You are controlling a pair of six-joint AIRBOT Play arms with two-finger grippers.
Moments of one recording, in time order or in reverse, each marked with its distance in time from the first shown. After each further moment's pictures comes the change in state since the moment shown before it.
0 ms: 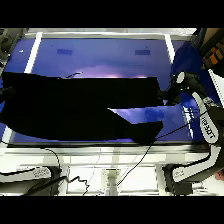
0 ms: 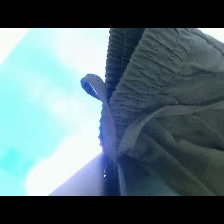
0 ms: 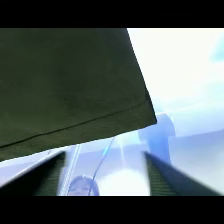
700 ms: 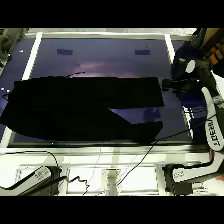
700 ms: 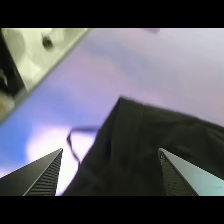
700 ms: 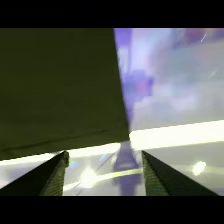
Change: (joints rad) left arm 0.167 0.289 0.001 -0.001 -0.255 -0.089; right arm 0.000 0.120 0.164 -0.091 0.044 -0.132
